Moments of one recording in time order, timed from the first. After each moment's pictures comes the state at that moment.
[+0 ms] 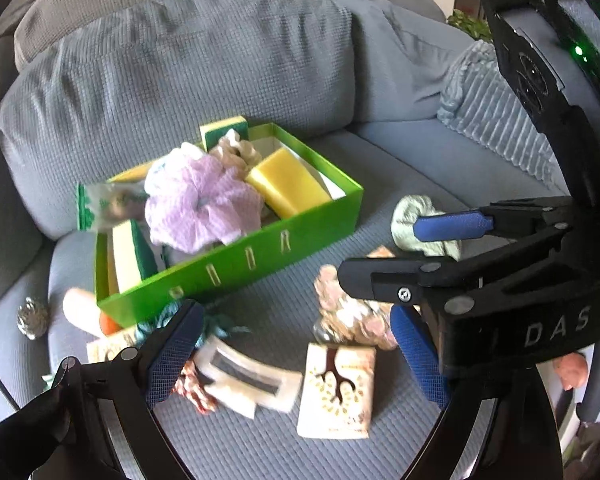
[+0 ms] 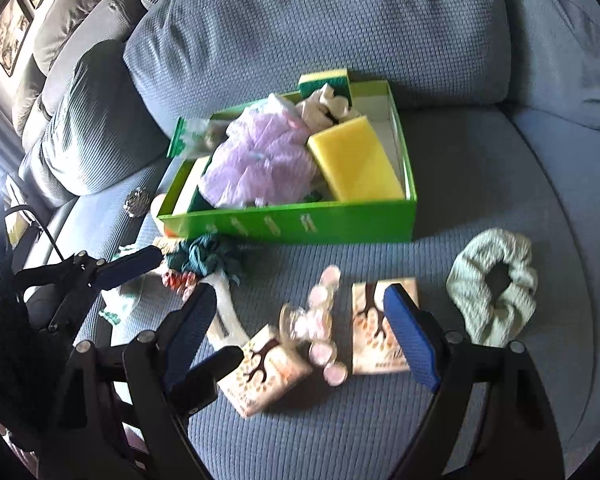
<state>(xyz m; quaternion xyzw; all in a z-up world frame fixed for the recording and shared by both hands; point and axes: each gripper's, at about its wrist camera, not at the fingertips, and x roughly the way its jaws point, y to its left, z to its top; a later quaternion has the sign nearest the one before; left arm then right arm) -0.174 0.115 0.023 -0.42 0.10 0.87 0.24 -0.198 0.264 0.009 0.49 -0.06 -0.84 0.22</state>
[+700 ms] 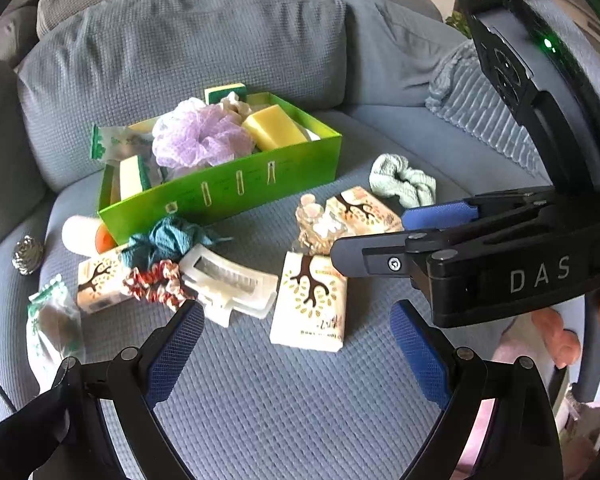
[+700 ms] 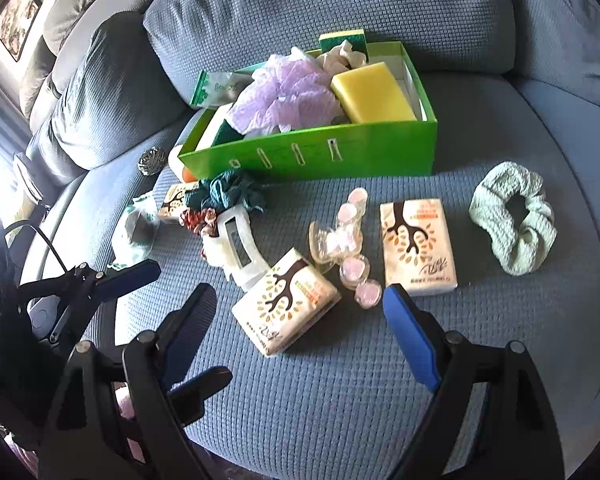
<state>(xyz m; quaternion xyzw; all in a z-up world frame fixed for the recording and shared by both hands) -0.110 0.090 0.005 -0.43 0.08 0.87 0.24 -0.147 0.253 -0.014 0.51 -0.05 -0.82 0.24</state>
